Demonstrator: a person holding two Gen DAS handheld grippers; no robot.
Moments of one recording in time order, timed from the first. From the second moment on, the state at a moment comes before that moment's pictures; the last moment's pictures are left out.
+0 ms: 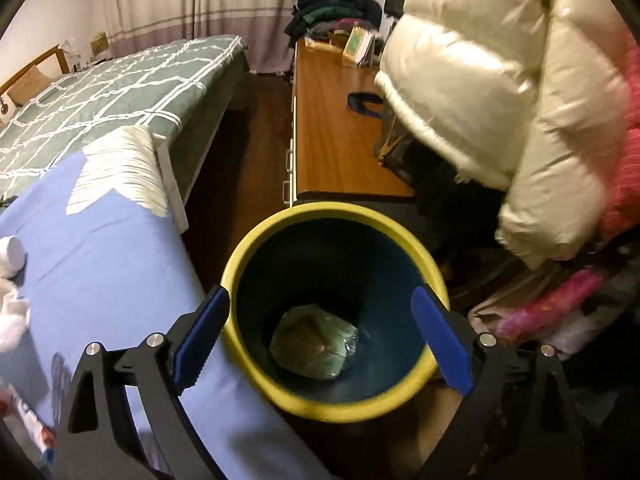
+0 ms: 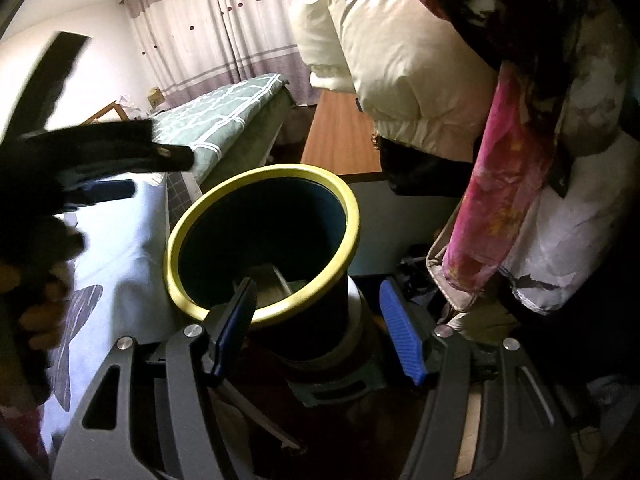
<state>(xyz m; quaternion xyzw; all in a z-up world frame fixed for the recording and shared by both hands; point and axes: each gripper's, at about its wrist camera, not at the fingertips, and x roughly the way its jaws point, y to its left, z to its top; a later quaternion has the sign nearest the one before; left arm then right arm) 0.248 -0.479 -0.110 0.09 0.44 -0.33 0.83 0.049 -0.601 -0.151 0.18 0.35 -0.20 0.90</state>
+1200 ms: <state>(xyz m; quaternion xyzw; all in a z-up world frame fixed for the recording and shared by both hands) 0.128 0.047 -0.048 -0.10 0.31 0.04 0.95 0.213 -0.304 -0.079 -0.01 0.37 0.11 0.92</state>
